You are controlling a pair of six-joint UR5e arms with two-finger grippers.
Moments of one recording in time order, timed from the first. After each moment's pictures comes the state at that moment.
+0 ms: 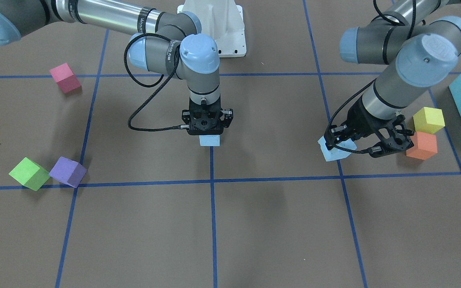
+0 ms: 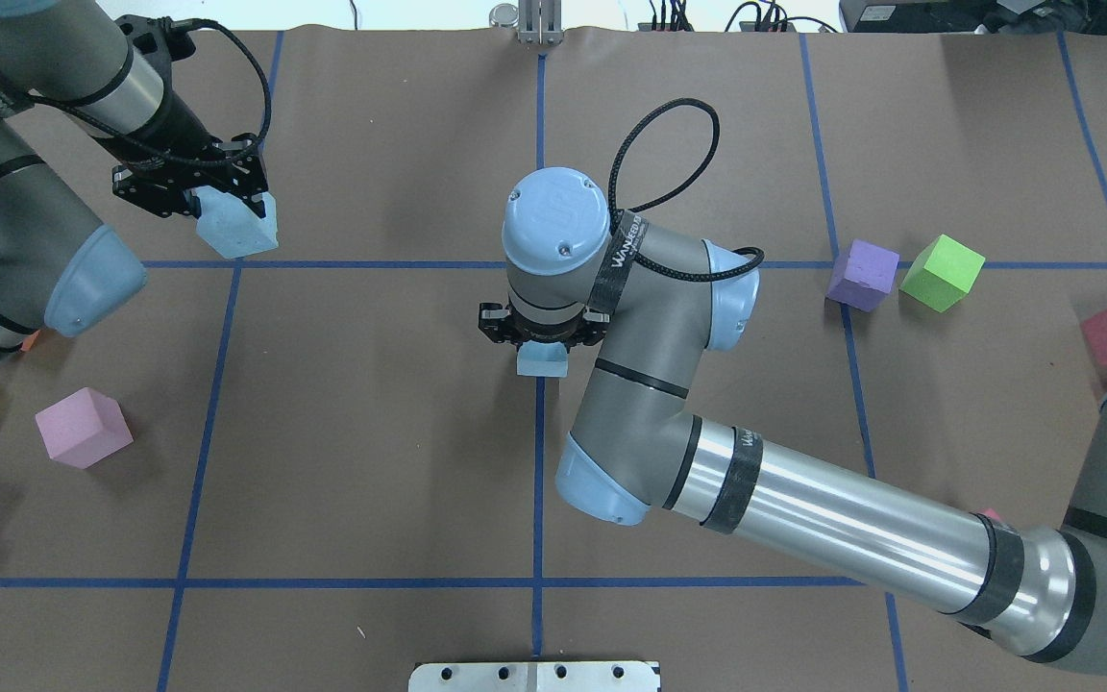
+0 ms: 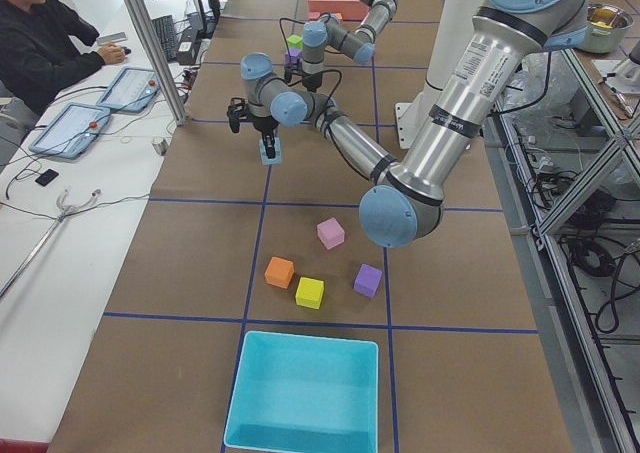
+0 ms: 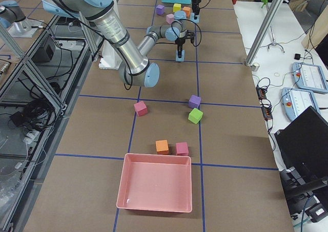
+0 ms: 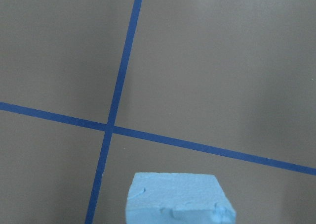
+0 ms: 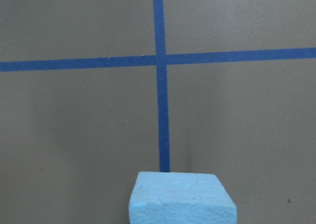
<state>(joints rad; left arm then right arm) -0.97 -2.08 -1.71 -1.57 -2.23 -1.08 0.51 -0.71 1.42 -1.52 1.86 1.24</state>
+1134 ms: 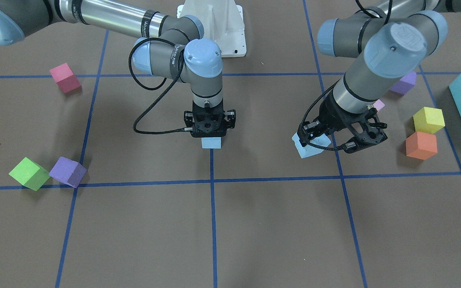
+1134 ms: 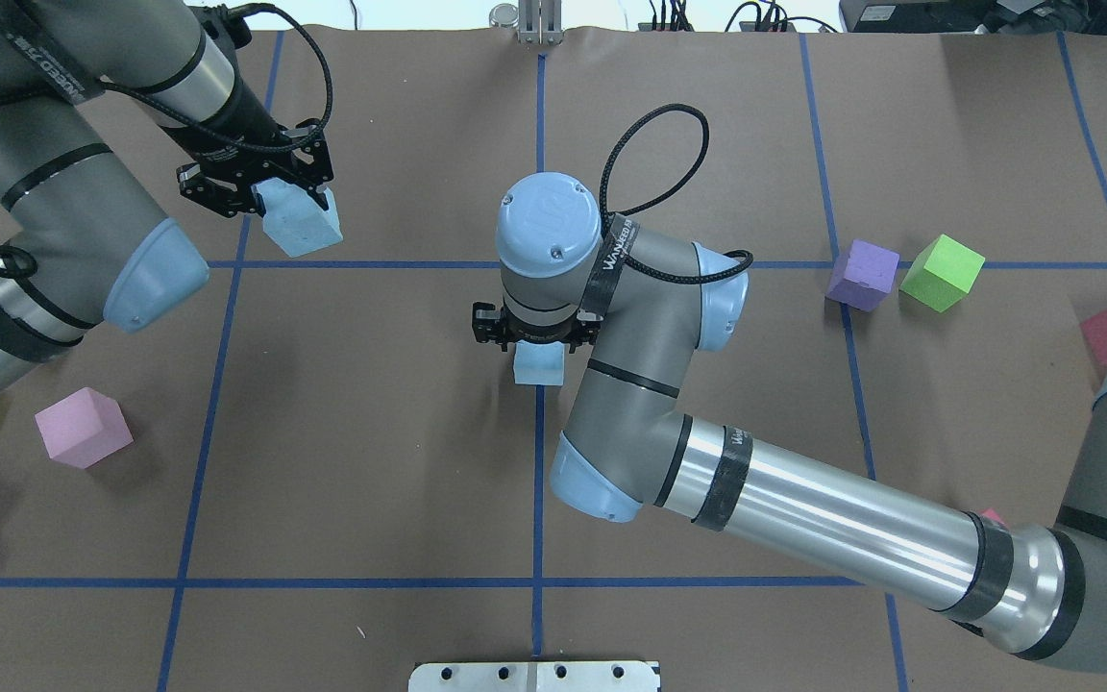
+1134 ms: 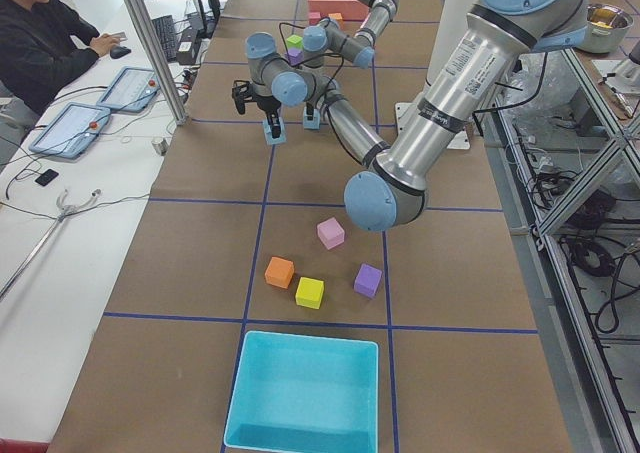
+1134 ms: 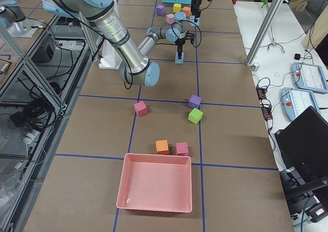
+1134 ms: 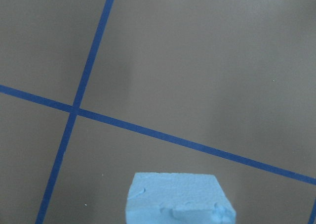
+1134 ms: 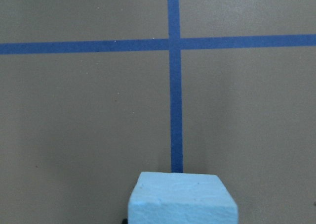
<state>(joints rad) -0.92 -2.19 -1.70 -1.53 -2.23 -1.26 0.52 -0.69 1.40 -1.50 1.87 1.23</state>
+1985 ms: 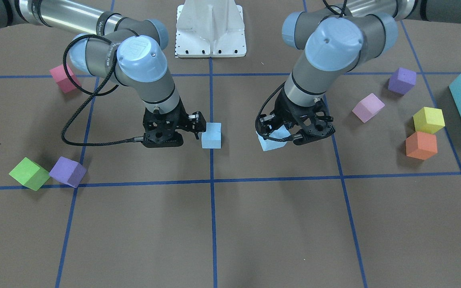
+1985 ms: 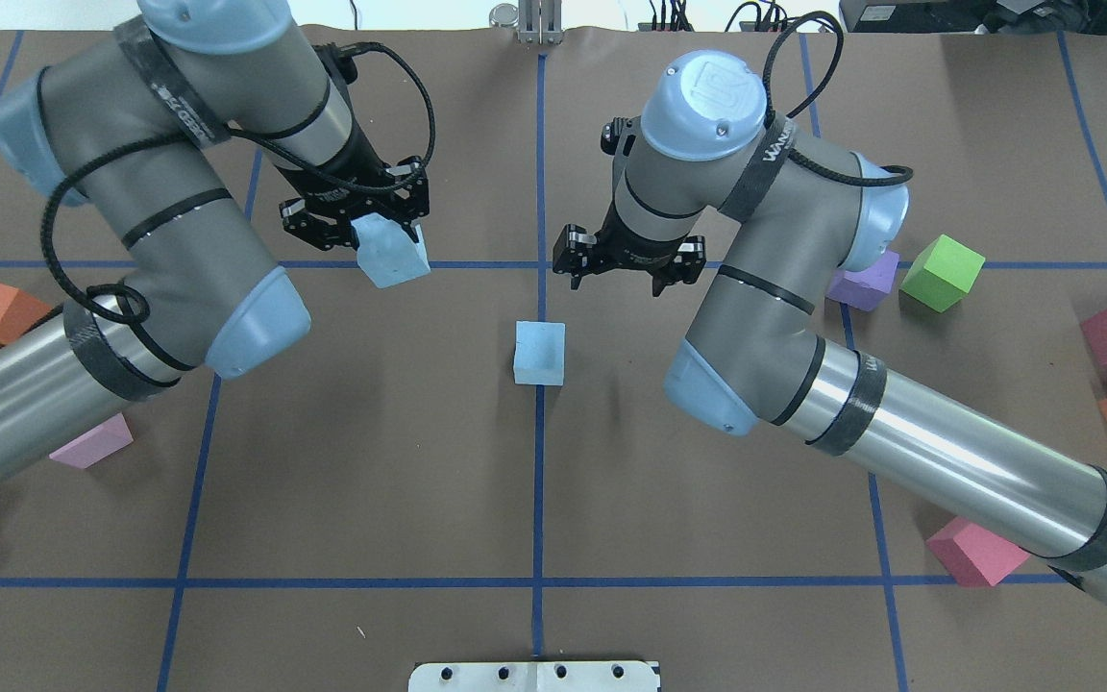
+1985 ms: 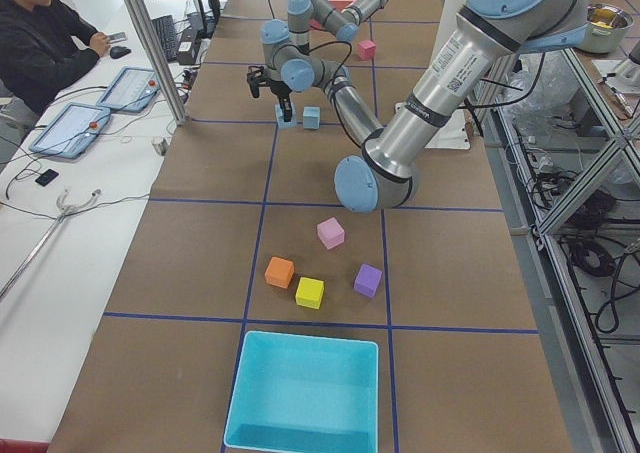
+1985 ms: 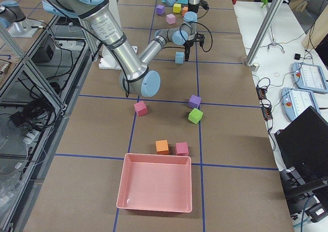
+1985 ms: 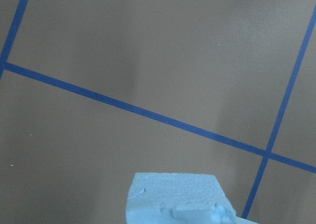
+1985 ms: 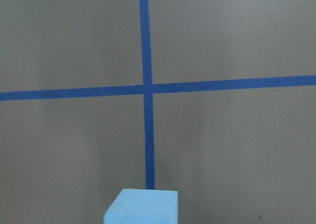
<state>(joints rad) -0.78 -2.30 -1.66 -1.54 -2.14 -1.32 0.69 -0.84 1.57 -1.52 2.06 1.14</state>
